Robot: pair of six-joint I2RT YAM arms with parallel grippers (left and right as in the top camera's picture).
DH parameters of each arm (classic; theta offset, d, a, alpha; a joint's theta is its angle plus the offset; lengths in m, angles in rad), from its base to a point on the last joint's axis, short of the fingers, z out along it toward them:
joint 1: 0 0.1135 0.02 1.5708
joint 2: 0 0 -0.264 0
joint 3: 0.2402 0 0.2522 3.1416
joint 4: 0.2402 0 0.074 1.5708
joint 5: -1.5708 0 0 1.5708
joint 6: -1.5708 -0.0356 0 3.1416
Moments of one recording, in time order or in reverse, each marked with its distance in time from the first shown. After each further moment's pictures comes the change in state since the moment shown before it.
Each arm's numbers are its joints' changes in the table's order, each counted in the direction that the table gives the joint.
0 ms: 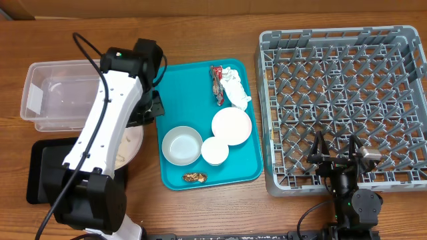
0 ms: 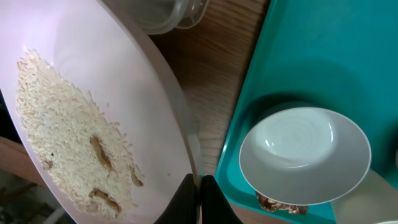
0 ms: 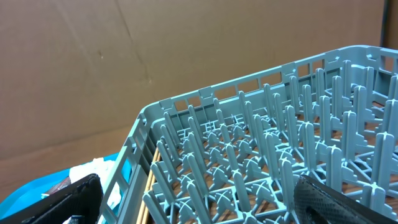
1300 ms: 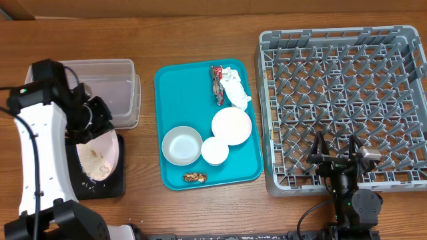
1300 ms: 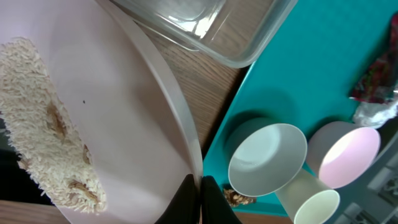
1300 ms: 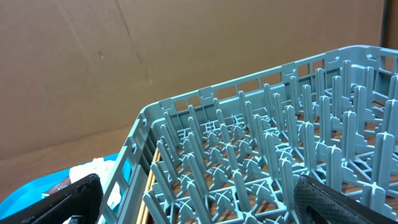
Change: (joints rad) left arm 0.513 0.200 -0.205 -0.180 -0.450 -0.296; right arm 0.000 0.000 0.000 0.000 0.000 0.000
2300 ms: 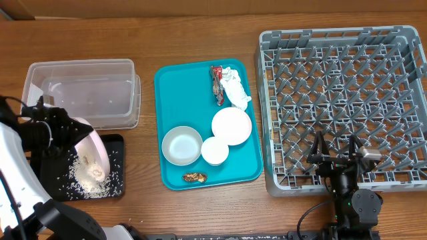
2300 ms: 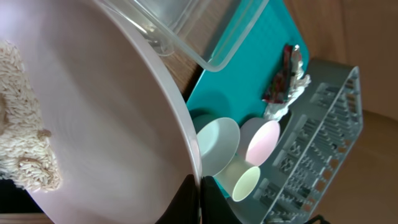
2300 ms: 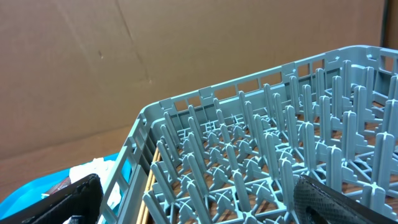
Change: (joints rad) left arm 0.358 0.000 0.000 0.098 -0.386 -0.205; right arm 0.000 0.000 0.000 0.000 0.000 0.000
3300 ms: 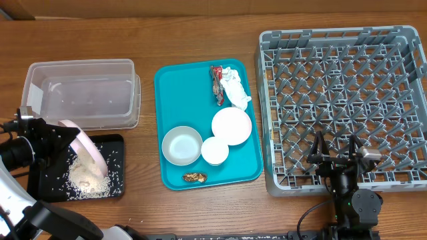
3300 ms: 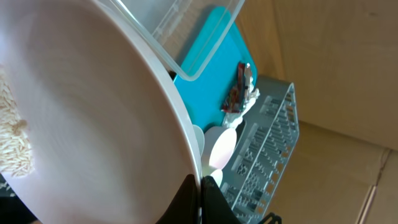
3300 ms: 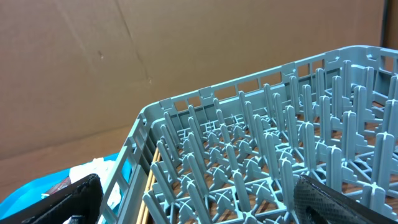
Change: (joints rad) left arm 0.188 0.000 -0.039 0.046 -0.206 -0.112; right arm 0.000 0.000 0.000 -0.001 0.000 0.000
